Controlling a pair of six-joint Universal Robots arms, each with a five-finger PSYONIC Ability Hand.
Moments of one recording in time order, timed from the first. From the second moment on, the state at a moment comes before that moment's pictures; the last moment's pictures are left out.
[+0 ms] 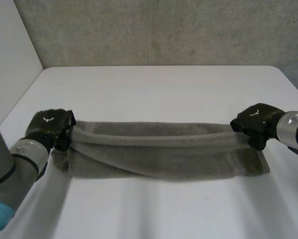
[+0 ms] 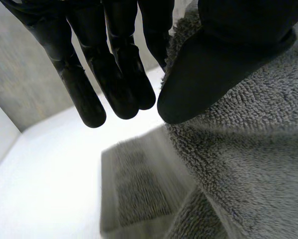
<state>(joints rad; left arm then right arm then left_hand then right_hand) 4.44 -1.77 -1.84 3.33 -1.55 3.31 1.74 -1.18 1.32 0.53 1.30 2.33 1.17 1.22 1.22 1.22 1.03 1.33 1.33 1.33 1.33 1.17</state>
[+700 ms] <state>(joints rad) 4.47 -1.81 -1.81 3.68 -1.76 3.02 1.84 -1.26 1.44 -0.10 1.32 2.55 1.17 1.22 1.22 1.22 1.03 1.33 1.33 1.34 1.33 1.17</state>
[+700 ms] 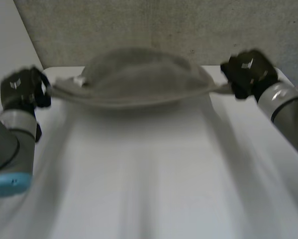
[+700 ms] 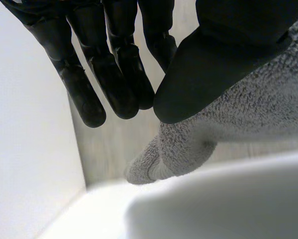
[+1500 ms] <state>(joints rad) 4.51 -1.70 -1.88 3.35 -1.60 3.01 1.84 -1.28 1.82 -0.11 1.33 2.41 0.21 0.21 0.21 0.21 0.03 1.33 1.33 1.34 1.33 1.18</state>
